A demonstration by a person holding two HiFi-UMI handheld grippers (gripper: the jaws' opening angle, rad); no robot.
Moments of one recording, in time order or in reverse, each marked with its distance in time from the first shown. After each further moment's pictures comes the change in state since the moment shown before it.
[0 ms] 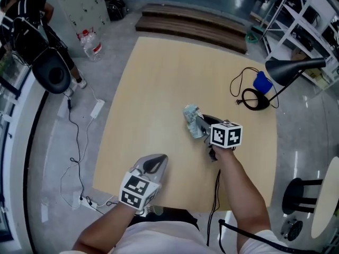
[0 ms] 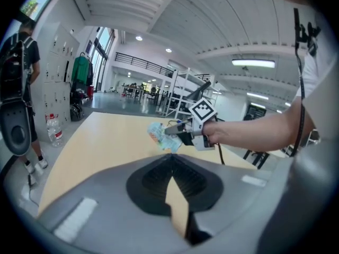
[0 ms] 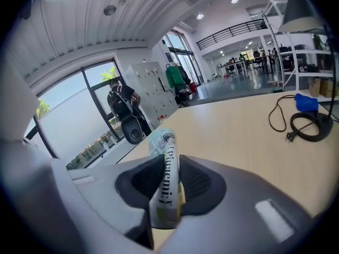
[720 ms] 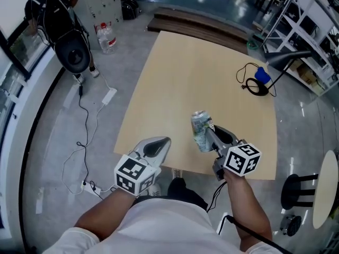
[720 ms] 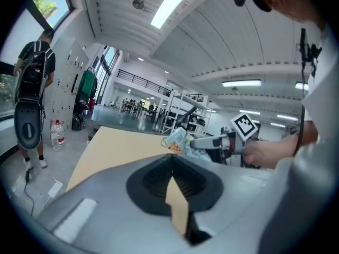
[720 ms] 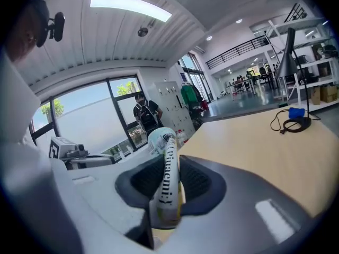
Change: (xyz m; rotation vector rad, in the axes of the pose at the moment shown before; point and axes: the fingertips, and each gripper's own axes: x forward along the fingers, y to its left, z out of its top) left arm -0.160 -0.028 -0.007 -0.015 -0.226 -0.054; right arm -0.161 0.215 -0.055 -0.058 -0.209 0.073
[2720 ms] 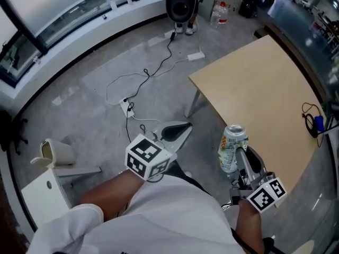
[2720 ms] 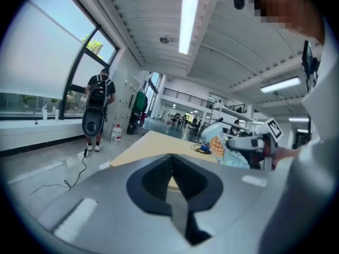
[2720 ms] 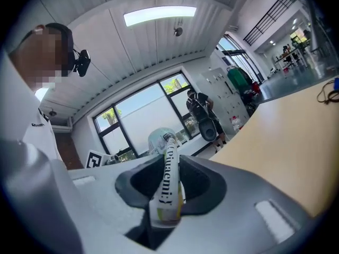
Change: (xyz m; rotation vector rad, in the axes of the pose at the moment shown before) left arm -0.182 -0.142 -0.090 -0.165 -0.173 0.530; right arm -0.175 0.156 -0.083 -0.044 0.078 0.573
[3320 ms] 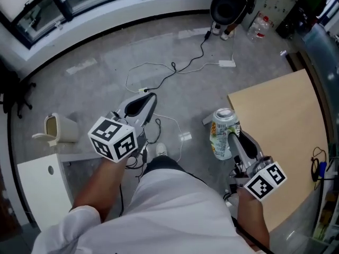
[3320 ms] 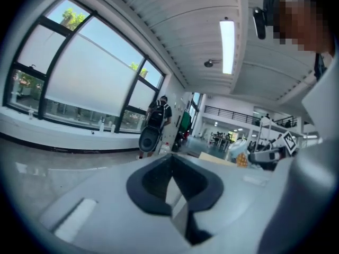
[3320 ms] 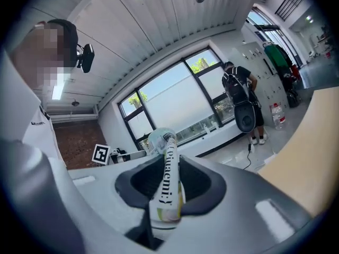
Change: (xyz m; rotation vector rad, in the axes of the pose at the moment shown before) left arm -0.168 0.214 0.037 -0.148 -0.227 0.473; right arm 0.192 0.085 -0.012 -0.105 0.180 0.313
